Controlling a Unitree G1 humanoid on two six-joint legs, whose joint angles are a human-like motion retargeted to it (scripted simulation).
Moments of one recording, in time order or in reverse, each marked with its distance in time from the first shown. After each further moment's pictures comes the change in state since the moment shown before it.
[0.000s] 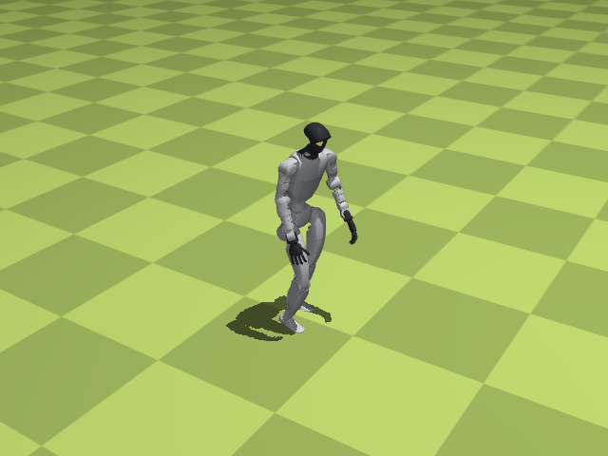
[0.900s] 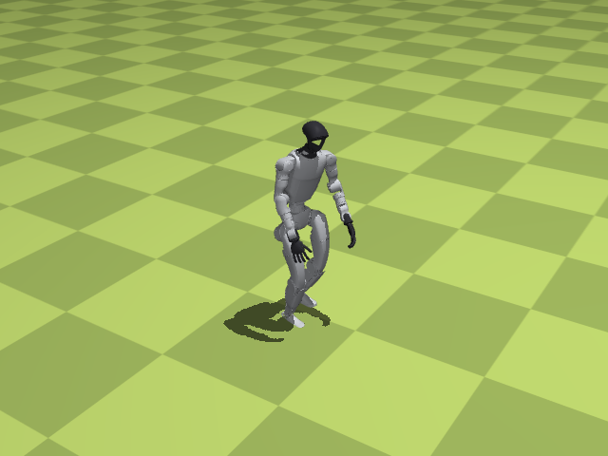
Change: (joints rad) left arm -0.003 0.037 -0.010 0.011 -0.020 0.000 -0.031; right arm -0.068 0.053 0.079 -0.009 0.034 0.015 0.041; waist 0.013 -0.036 0.013; left_leg -0.068 0.151 -0.001 0.431 -0.190 -0.040; right_leg 0.202 0.128 -0.066 -0.139 -0.078 -0.024
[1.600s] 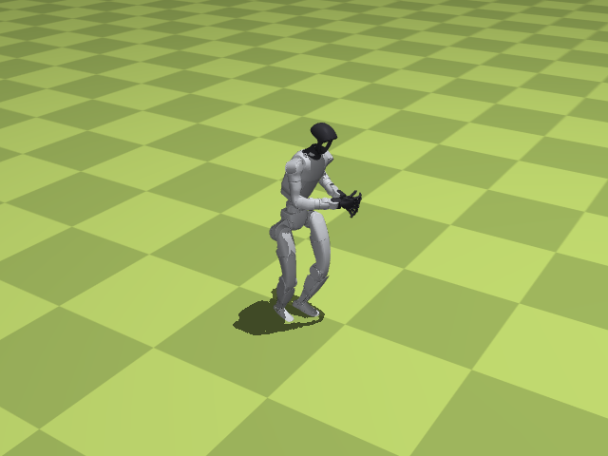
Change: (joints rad) left arm 0.548 0.088 0.211 -1.166 -0.491 -0.065 0.013; right arm -0.272 0.093 0.252 -0.932 0.658 -0.029 0.000; waist 0.313 0.001 0.107; left_leg -0.226 0.013 0.089 0.143 0.059 -0.008; right_leg 0.135 0.025 -0.103 -0.032 -0.085 -0.037
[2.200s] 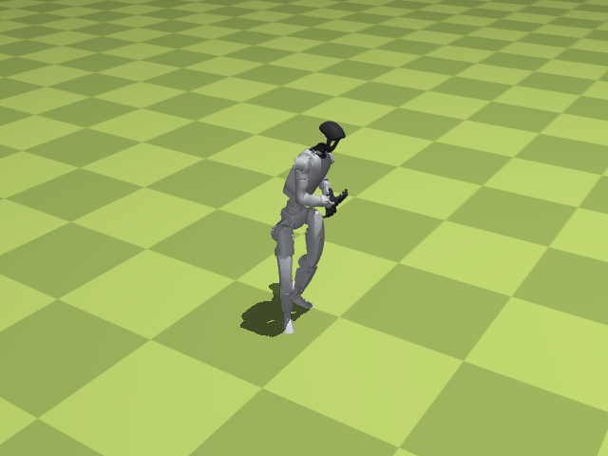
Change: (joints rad) left arm 0.320 0.288 -0.114 -0.088 -0.084 0.136 -0.328; right arm 0.135 0.129 0.270 0.040 0.243 0.106 0.196; waist 0.032 -0.222 -0.087; left_leg 0.204 -0.054 0.000 -0.433 0.097 -0.085; right_leg -0.258 -0.381 -0.401 0.084 0.097 -0.033
